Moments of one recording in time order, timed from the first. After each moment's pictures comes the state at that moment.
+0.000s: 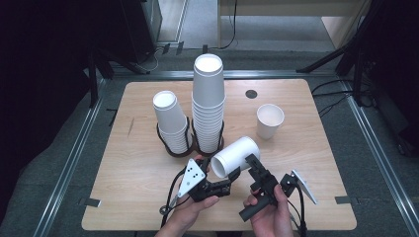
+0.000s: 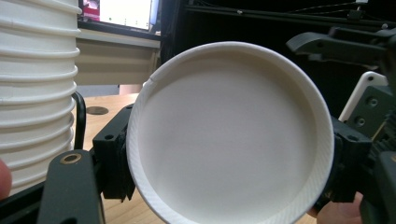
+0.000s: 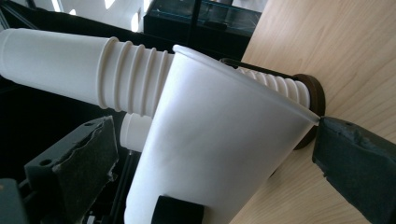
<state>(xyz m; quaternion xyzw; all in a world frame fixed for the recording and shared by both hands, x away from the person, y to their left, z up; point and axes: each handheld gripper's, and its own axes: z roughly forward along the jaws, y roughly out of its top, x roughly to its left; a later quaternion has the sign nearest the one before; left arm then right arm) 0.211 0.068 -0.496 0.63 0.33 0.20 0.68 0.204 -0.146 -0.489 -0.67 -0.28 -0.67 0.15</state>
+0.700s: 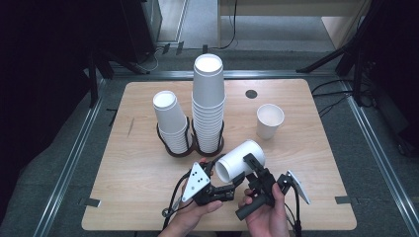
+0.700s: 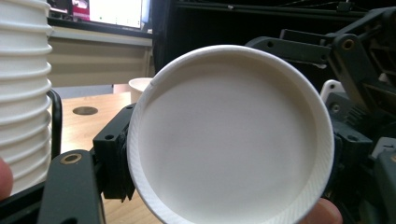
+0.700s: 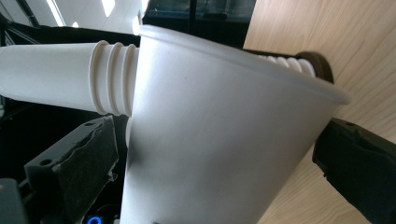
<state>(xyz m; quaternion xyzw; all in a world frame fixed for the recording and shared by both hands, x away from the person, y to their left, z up) 0.204 0.059 -0.497 0.64 0.31 0.20 0.67 0.208 -0.140 -0.499 -0.68 -0.24 -0.66 0.21</state>
